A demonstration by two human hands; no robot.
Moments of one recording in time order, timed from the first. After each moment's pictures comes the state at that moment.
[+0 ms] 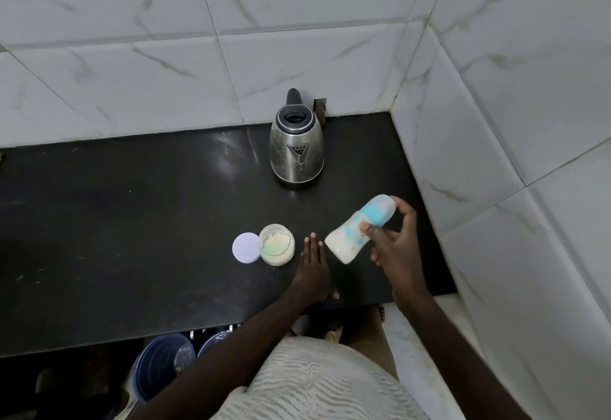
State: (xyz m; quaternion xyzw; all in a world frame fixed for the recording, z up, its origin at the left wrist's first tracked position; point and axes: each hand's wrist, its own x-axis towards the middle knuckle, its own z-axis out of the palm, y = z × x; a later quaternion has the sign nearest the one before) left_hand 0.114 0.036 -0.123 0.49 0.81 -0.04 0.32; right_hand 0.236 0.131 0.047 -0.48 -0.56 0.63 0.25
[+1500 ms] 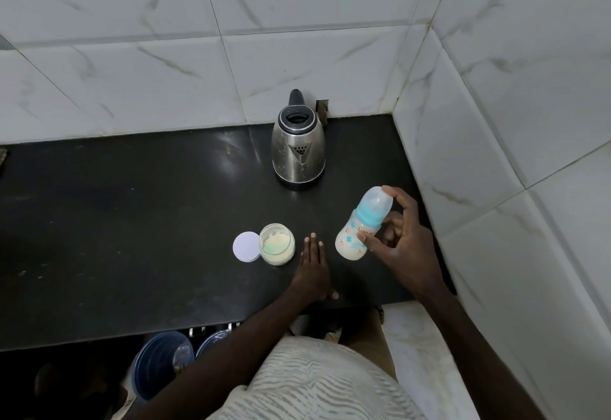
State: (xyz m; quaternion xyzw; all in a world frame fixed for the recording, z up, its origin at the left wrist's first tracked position) left_hand 0.112 0.034 -0.121 0.49 0.81 -0.05 0.32; right_hand 0.253 0.154 0.059 -0.32 -0.78 0.50 0.21
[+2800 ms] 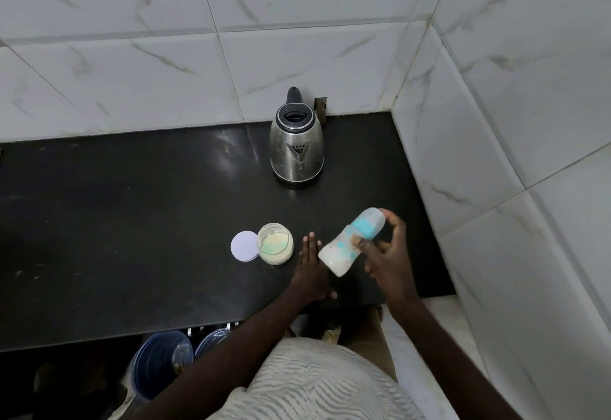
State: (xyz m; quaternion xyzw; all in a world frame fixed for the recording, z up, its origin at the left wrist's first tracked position) left_hand 0.110 0.035 -0.141 0.49 0.81 -0.01 0.31; right_hand 0.241 0.119 0.038 -0.47 -0.57 0.64 0.21
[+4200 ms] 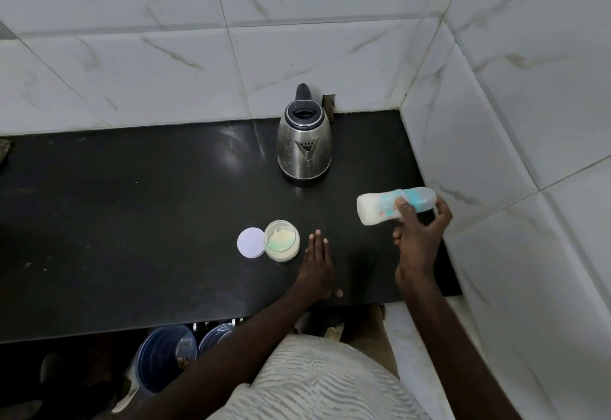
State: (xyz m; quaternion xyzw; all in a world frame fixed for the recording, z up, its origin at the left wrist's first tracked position) left_hand 0.115 0.032 -0.130 0.49 0.82 -0.02 0.30; right_hand 0.218 0.147 0.050 -0.55 -0.43 0.61 0.38
